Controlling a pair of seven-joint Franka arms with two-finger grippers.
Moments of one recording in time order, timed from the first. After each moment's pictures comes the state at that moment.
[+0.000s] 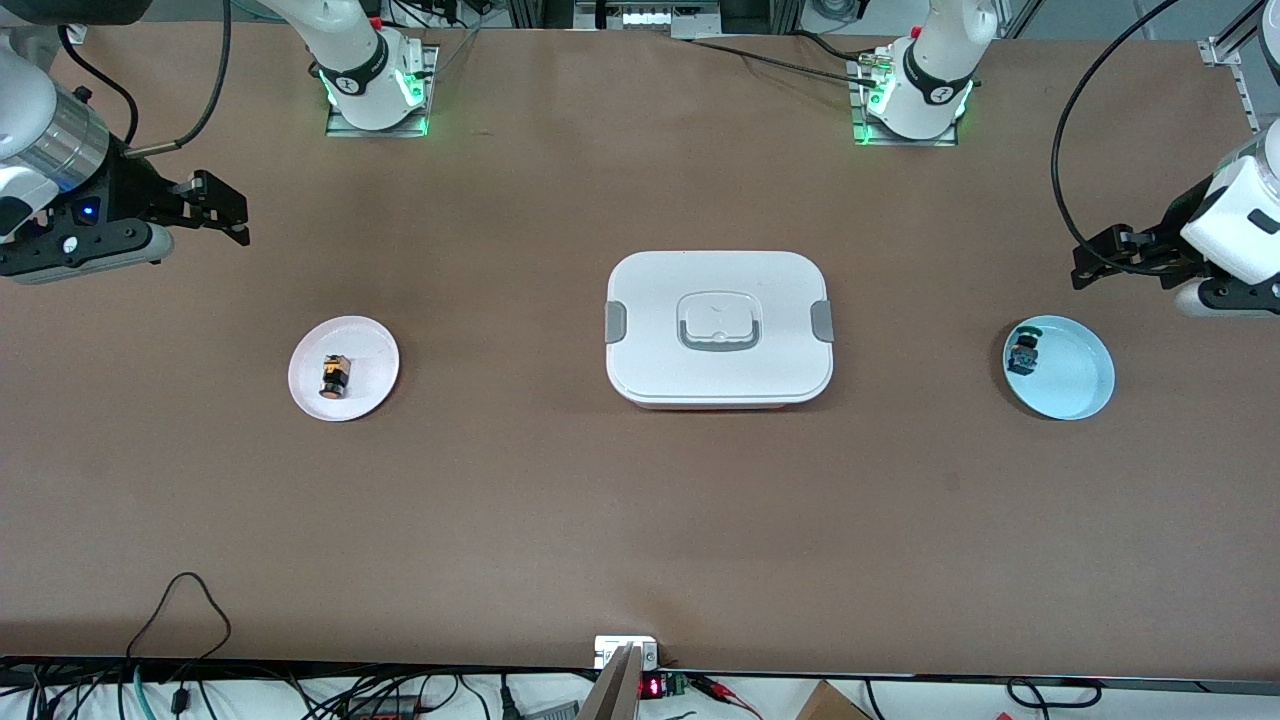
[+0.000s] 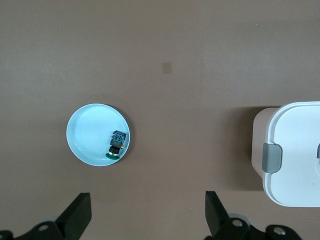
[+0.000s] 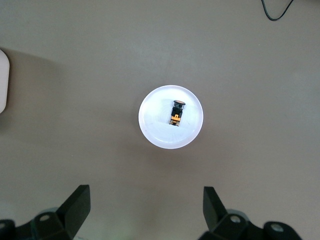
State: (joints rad) left arm 0.03 0.06 -0.05 -1.59 0.02 1.61 -0.03; right arm 0.20 0.03 -0.07 -1.59 -0.02 1.58 -0.12
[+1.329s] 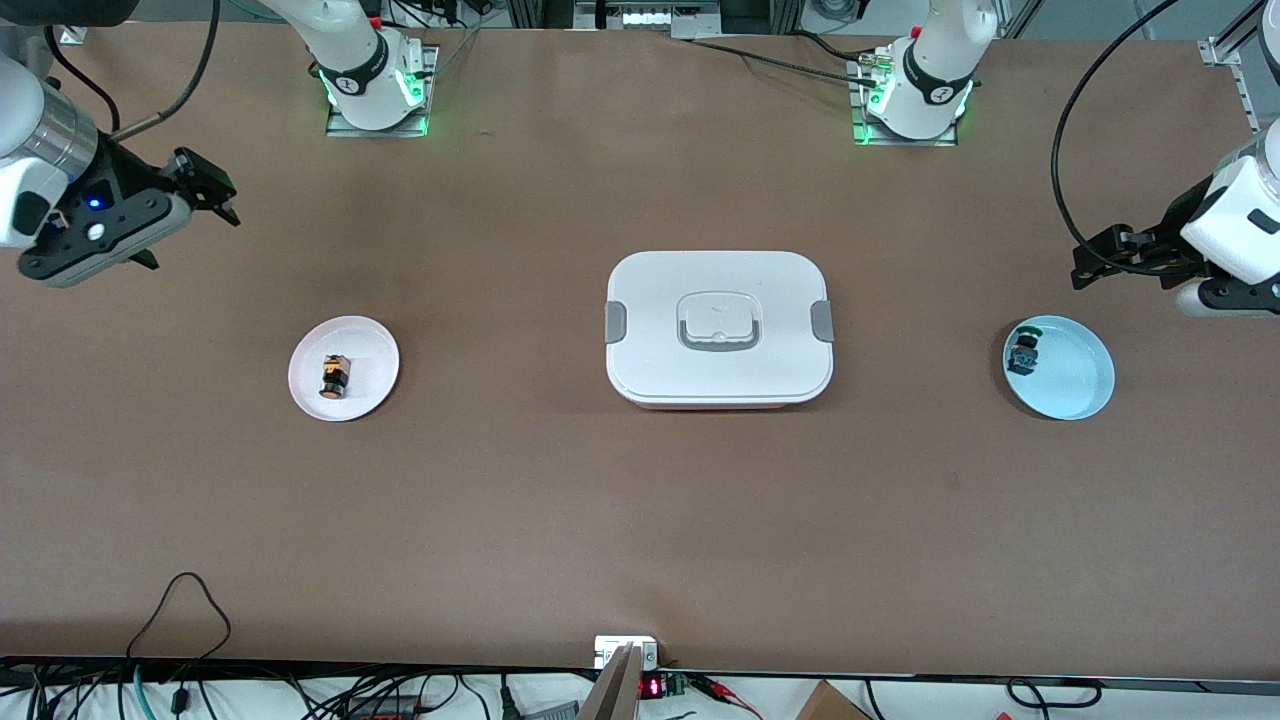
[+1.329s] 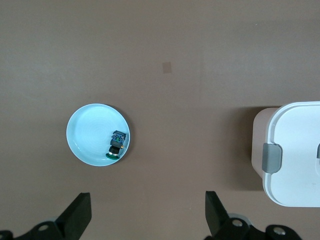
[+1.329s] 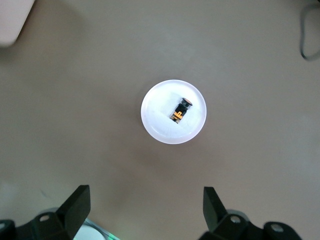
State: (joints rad) left arm 0.03 0.06 -0.05 -1.59 0.02 1.61 -0.03; right arm 0.18 0.03 -0.07 -1.59 -0.02 1.53 -0.62
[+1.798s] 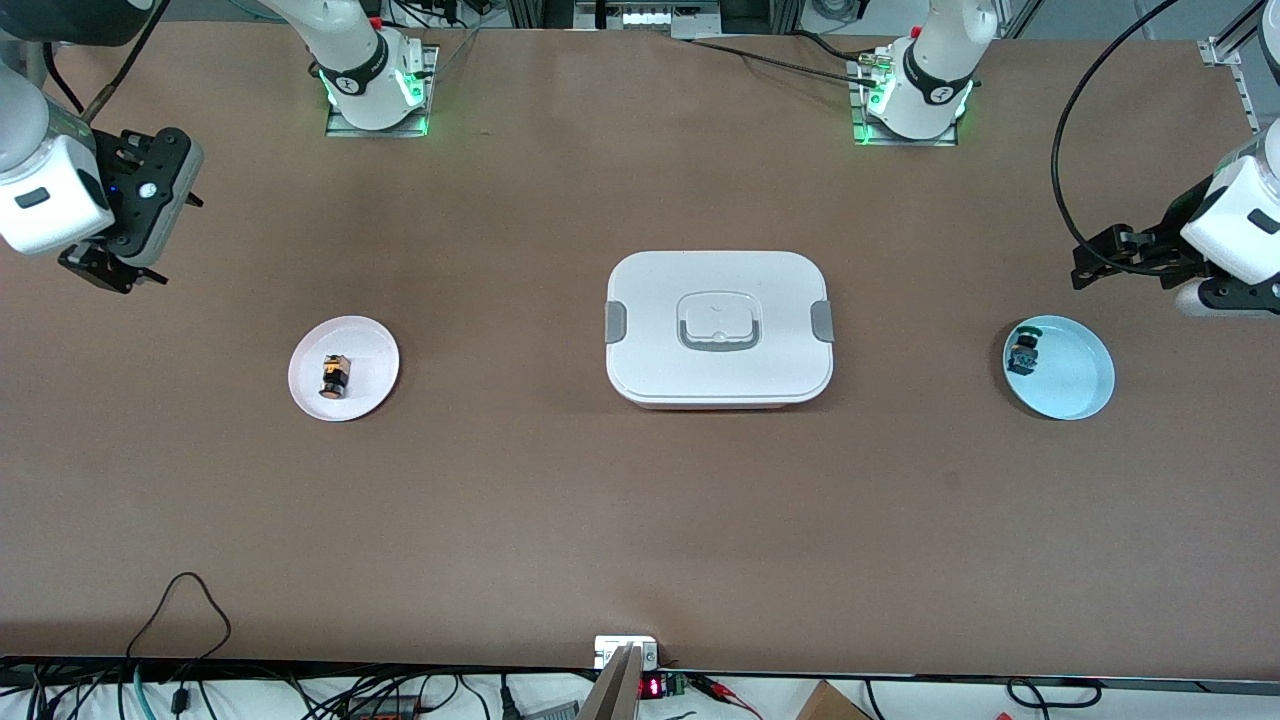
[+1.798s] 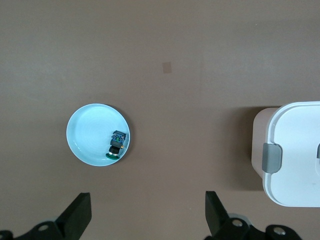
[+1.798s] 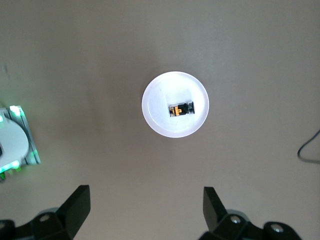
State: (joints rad) left arm 0.03 0.06 -0.05 -1.59 0.02 1.61 -0.03; right arm 0.17 0.05 -0.07 -1.59 -0.10 1.53 -1.33
